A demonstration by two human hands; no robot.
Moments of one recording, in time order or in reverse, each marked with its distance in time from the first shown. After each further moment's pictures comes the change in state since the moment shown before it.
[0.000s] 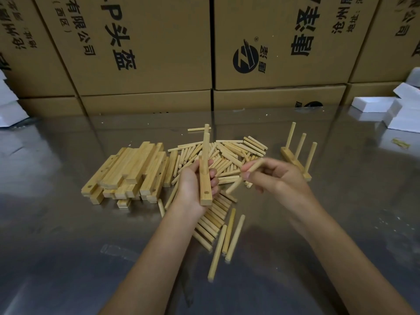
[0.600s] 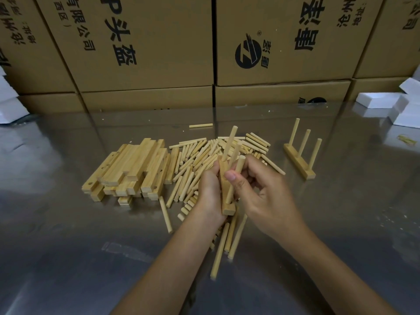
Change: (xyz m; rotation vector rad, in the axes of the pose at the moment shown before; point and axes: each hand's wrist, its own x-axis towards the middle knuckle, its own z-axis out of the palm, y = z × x) left_hand -0.006 -0.027 0.017 0.133 -0.041 -0.030; right_hand -0.016 0.001 0.039 -0.269 -0.004 -0.439
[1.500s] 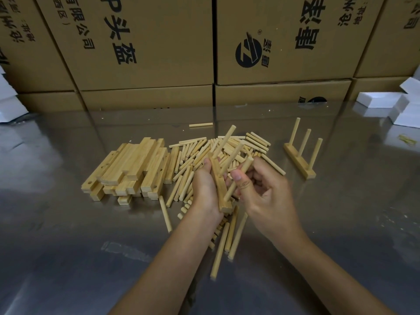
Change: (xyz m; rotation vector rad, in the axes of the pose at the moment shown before) left_hand -0.004 0.003 0.000 -0.096 0.155 0.055; right_hand -0.008 0.006 0.007 0.110 0.127 0.100
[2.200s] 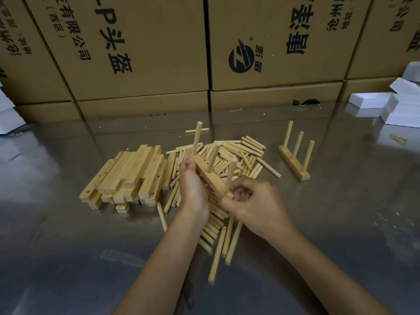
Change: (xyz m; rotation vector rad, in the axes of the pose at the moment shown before) left_hand 0.016 0.009 -0.008 -0.021 0.059 0.271; right_hand 0.003 0.022 -0.001 -0.366 -0.072 0.287
